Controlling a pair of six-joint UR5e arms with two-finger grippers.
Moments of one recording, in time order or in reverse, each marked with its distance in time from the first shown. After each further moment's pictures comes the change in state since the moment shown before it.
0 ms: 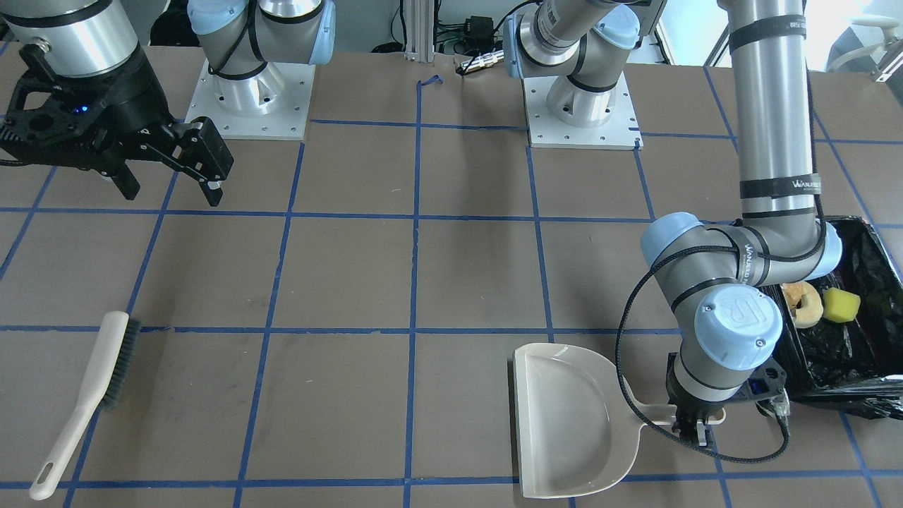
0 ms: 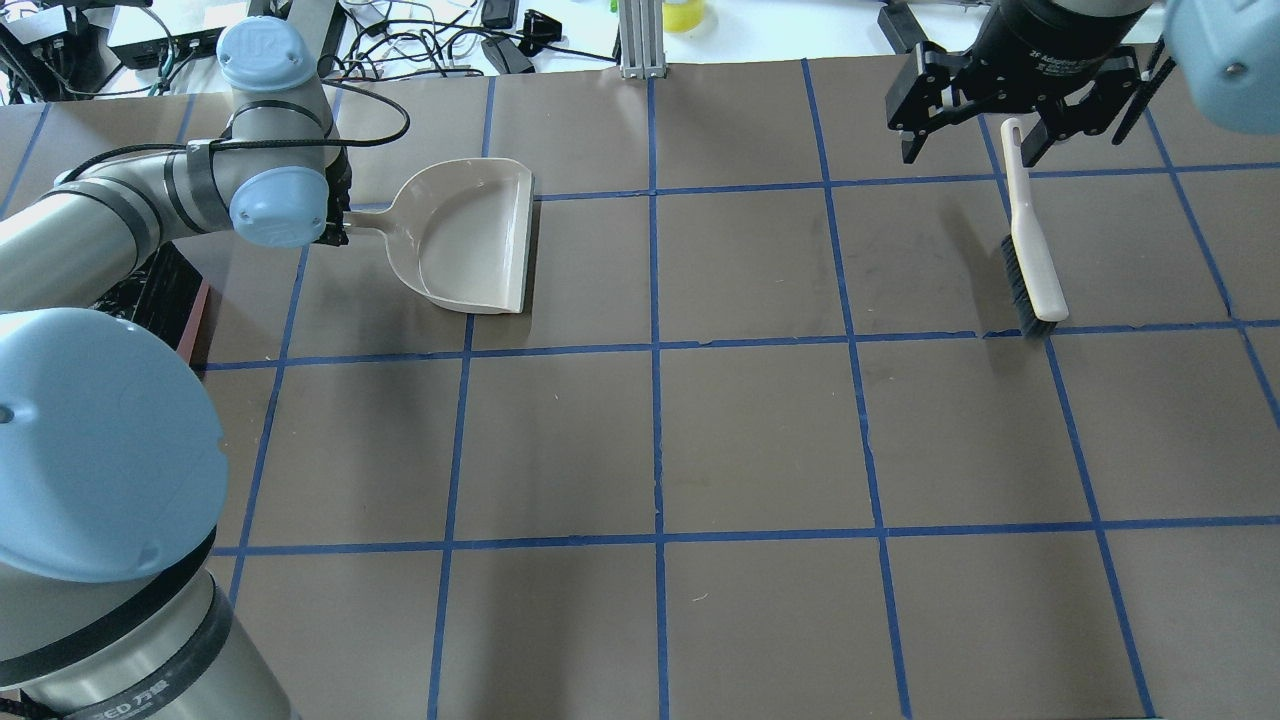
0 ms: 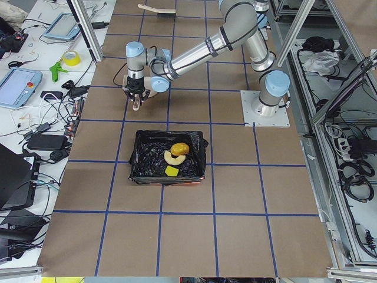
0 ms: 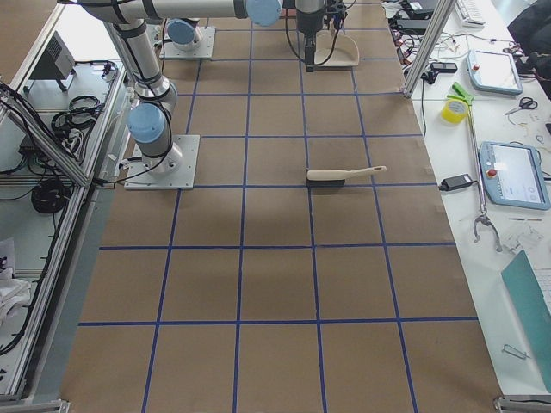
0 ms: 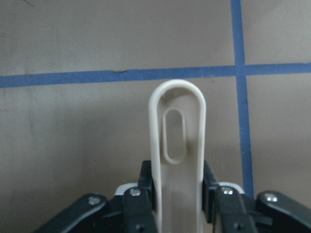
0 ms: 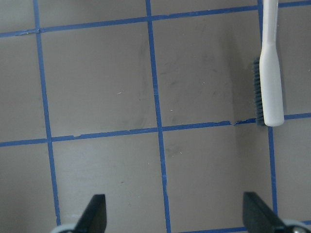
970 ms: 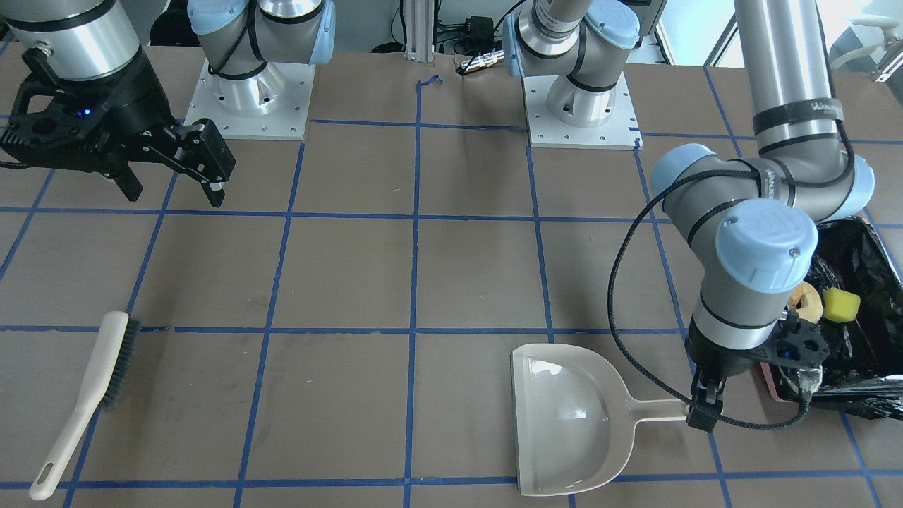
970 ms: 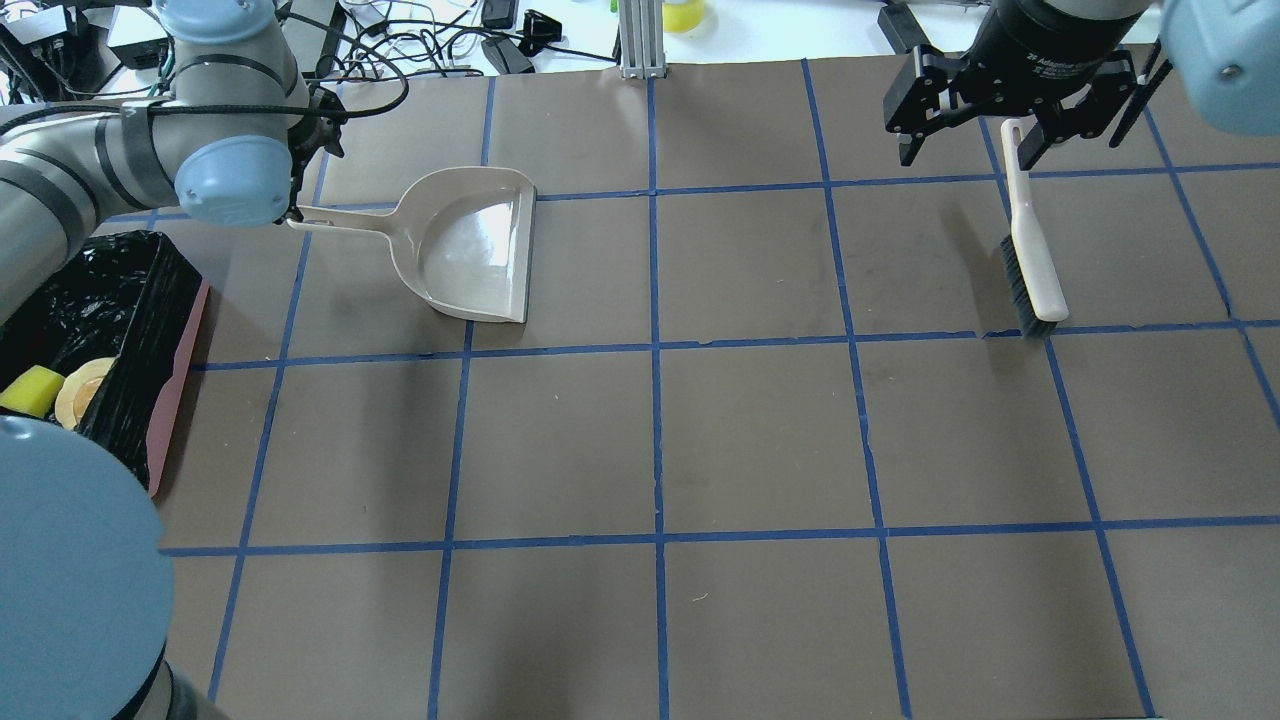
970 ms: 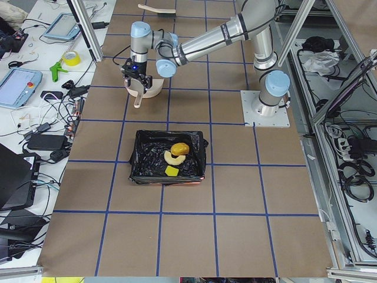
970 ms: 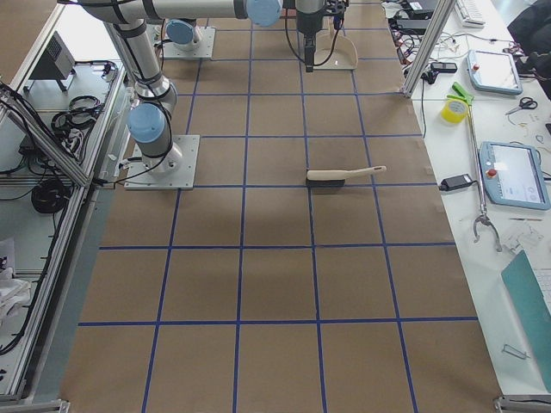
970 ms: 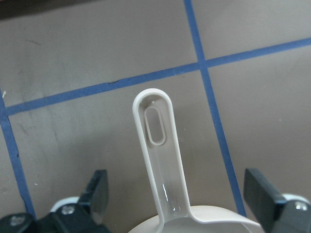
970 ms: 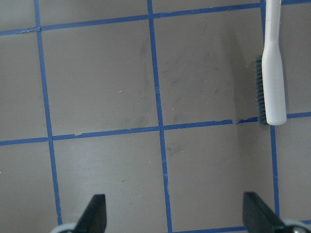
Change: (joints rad) left arm -0.016 0.190 -0.022 -0.064 -0.014 0.467; right arm 0.000 0.001 0.003 0.001 0.005 0.000
